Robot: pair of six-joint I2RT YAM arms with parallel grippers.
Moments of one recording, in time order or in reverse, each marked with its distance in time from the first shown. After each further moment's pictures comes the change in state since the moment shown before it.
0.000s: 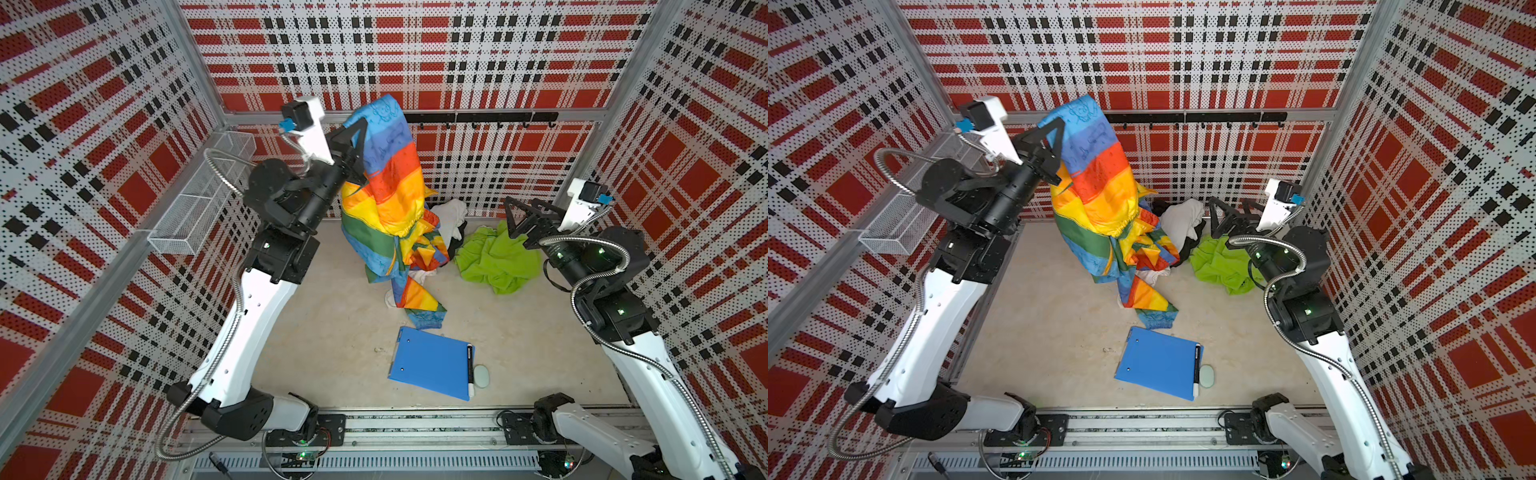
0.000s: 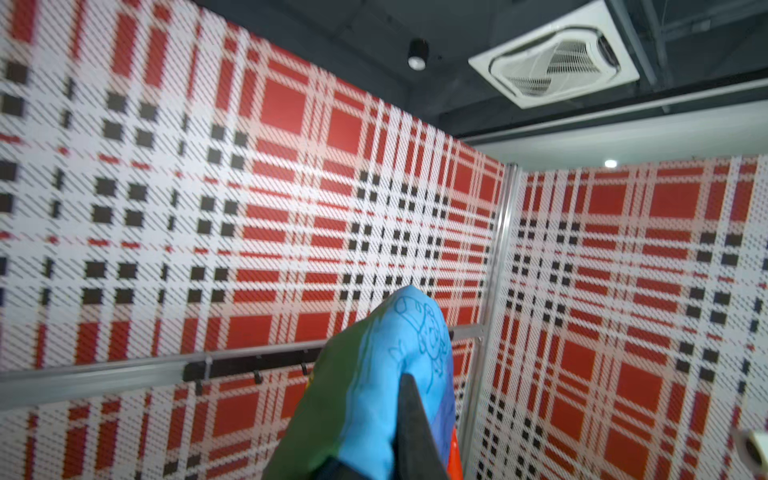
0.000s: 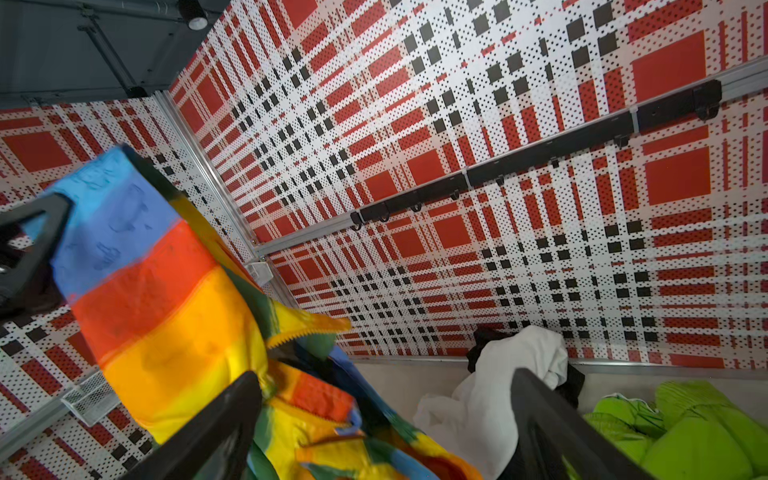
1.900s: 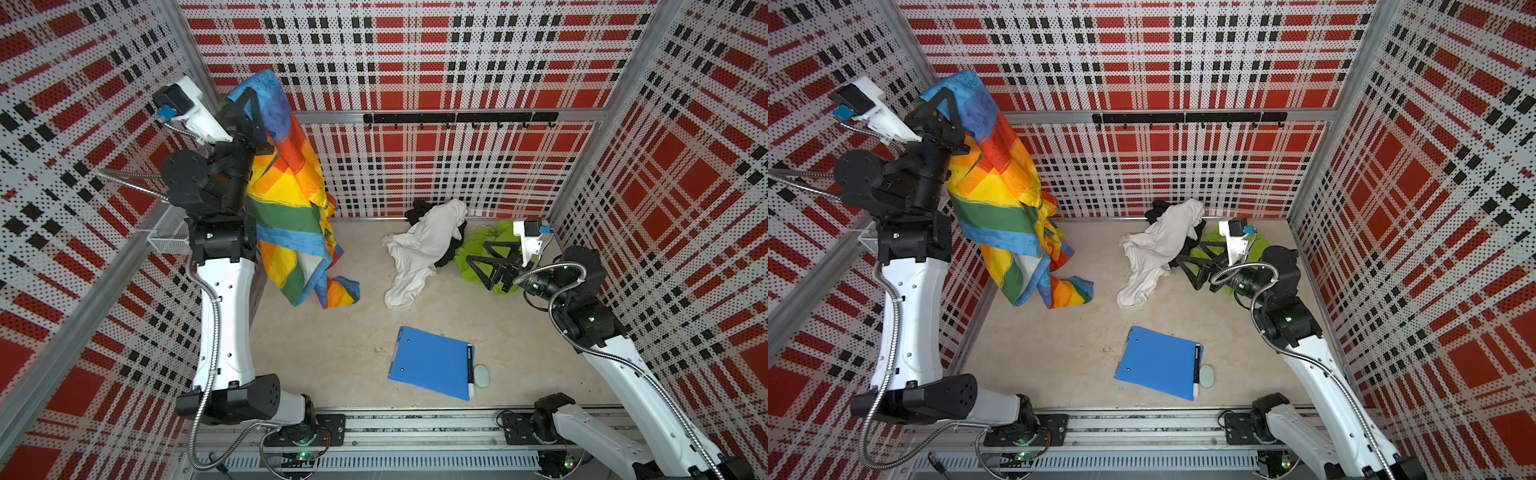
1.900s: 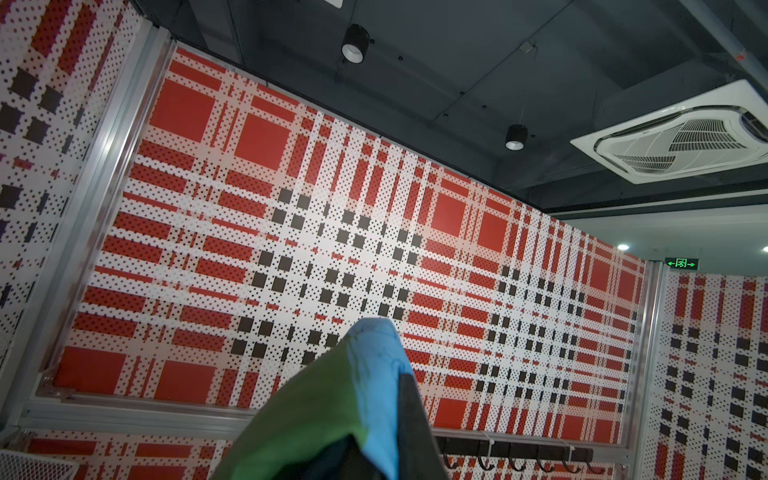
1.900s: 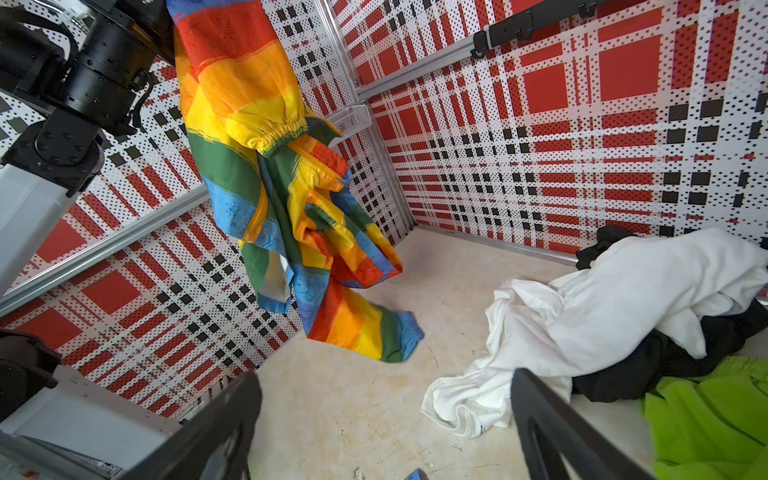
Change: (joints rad) left arm 0.526 0.059 -0.003 0.138 0.182 -0.250; right arm 0.000 -0.050 -0.267 0.048 -0.493 -0.089
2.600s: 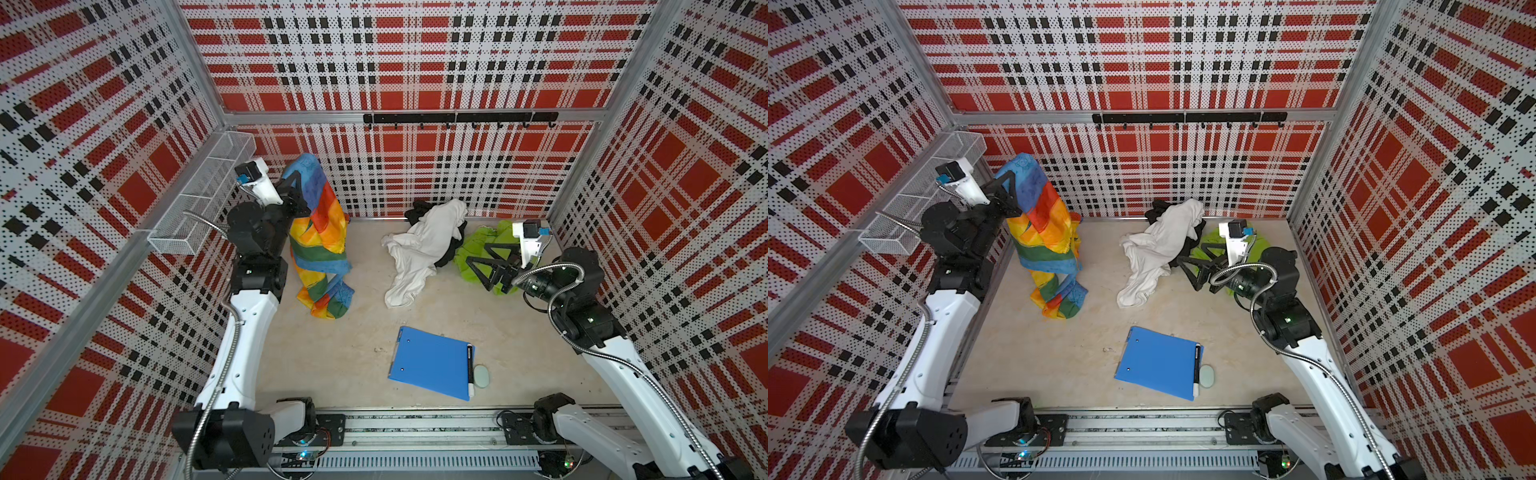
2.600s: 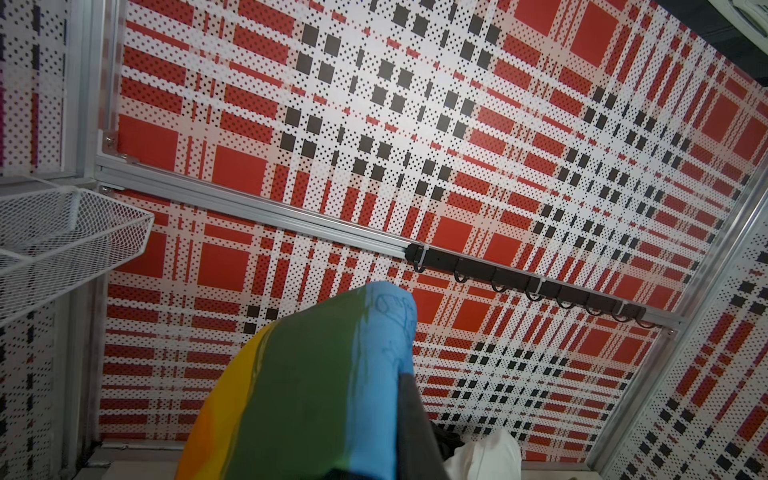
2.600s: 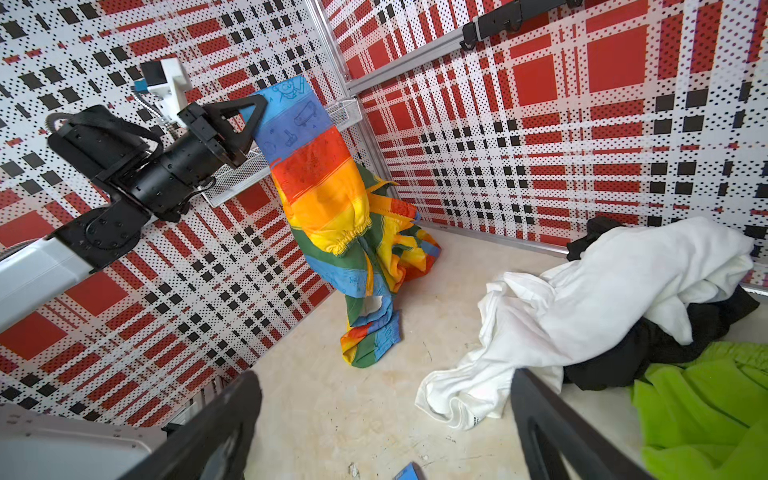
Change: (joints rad) left arm -0.116 -0.258 -0.634 0.039 -0.110 0.148; right arm 0.001 -0.003 -0.015 -0.014 0.020 -0.010
